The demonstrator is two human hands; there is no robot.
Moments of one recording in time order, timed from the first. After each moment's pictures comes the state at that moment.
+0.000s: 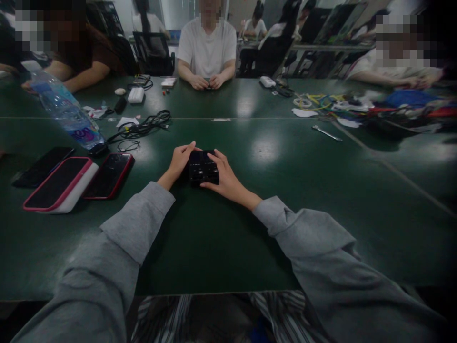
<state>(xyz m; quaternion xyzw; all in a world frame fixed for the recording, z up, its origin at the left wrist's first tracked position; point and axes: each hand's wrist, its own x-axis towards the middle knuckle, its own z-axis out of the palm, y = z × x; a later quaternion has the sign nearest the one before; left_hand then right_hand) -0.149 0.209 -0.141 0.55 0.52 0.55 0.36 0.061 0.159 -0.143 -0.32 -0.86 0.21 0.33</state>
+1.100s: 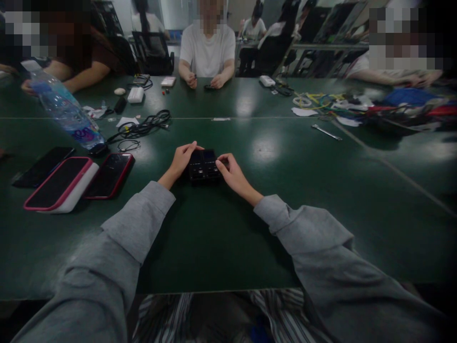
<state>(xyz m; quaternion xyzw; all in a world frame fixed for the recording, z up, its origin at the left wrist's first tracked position) -0.146 0.205 -0.137 0.57 0.51 0.53 0.38 0.064 0.170 -0.146 -0.38 -0.71 0.38 0.45</state>
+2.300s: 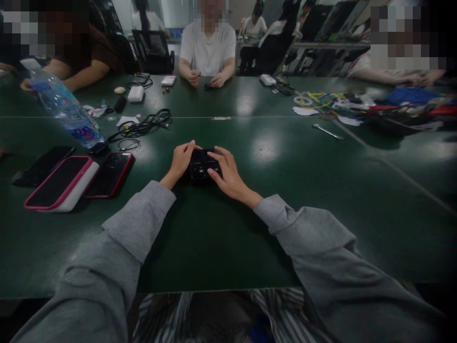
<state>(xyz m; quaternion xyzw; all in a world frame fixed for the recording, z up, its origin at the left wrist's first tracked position) -0.146 0.202 -0.136 0.59 0.53 0.54 0.28 0.061 0.151 -0.130 -0.34 -0.85 0.17 0.38</state>
